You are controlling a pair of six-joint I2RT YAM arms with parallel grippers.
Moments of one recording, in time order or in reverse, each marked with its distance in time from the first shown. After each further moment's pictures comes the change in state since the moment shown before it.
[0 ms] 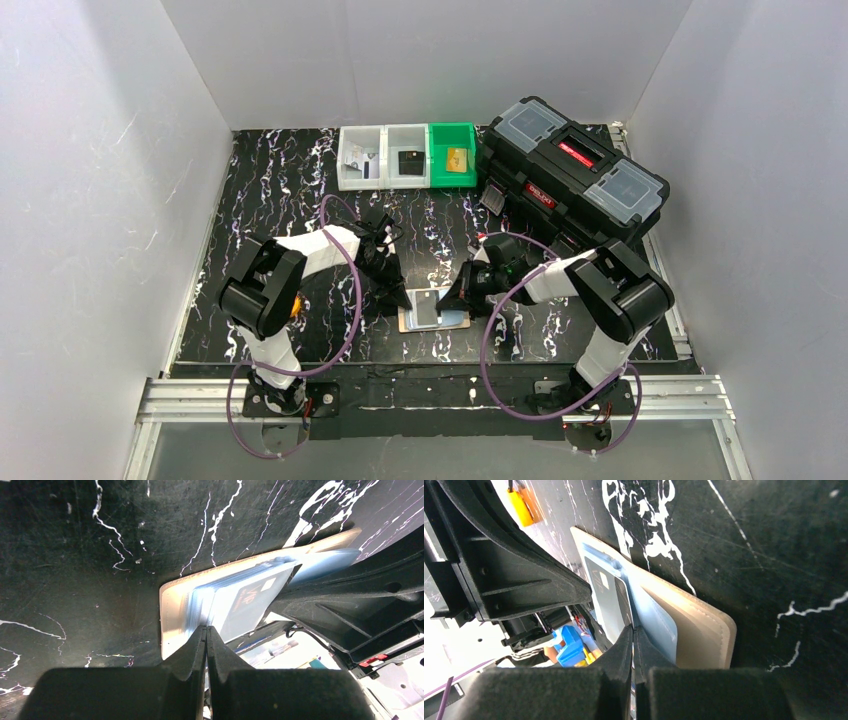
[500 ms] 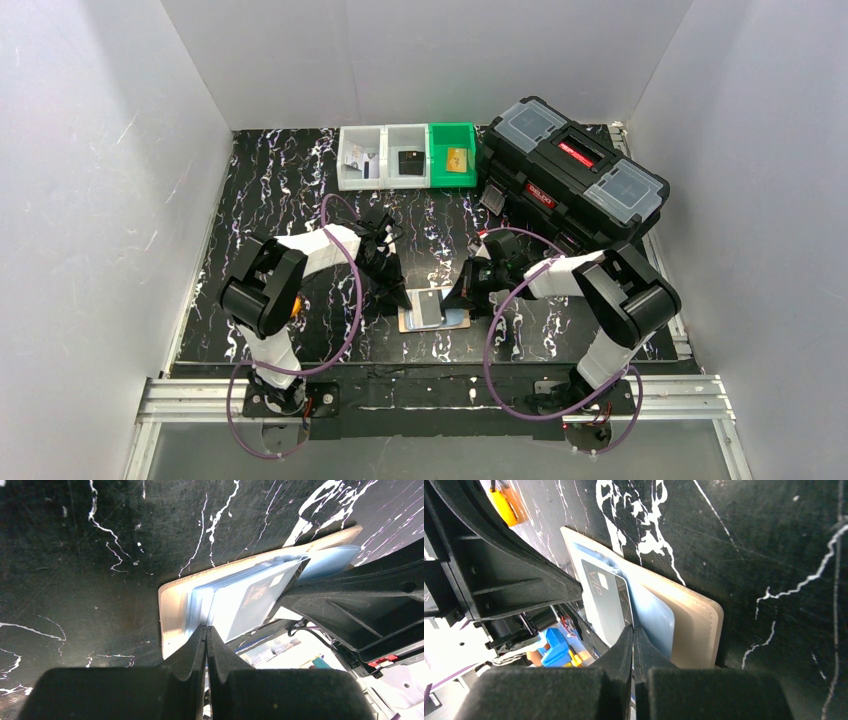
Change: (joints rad) left arm 0.000 0.007 0.010 -0.009 0.002 0.015; right arm -0.012 -0.039 0.040 -0.145 0.032 -0.089
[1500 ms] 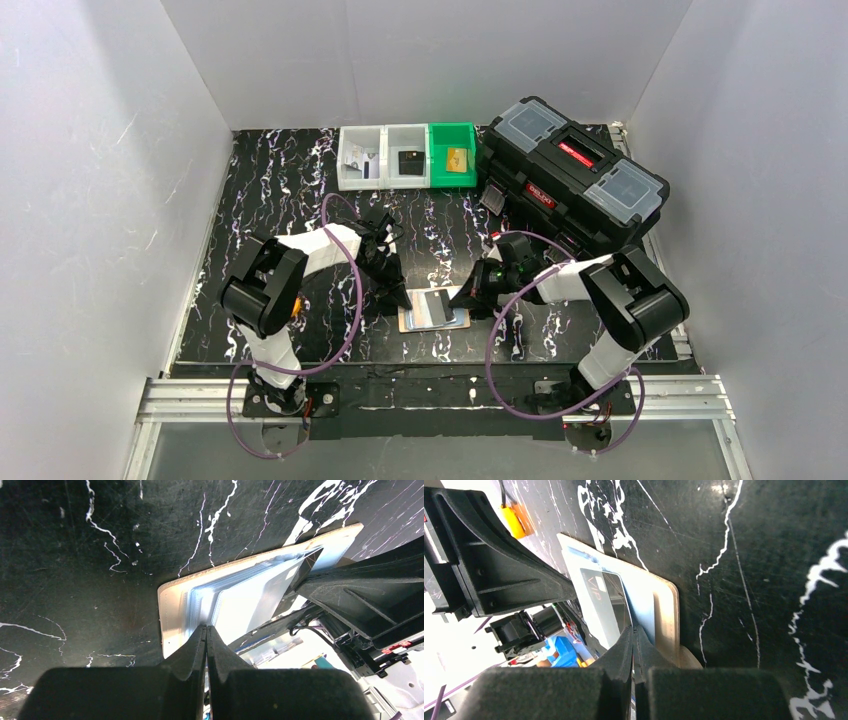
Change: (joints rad) left arm 0.000 0.002 0.015 -0.010 -0.001 0.011; right arm -0.063 -0.034 -0.076 0.062 -0.014 0.020
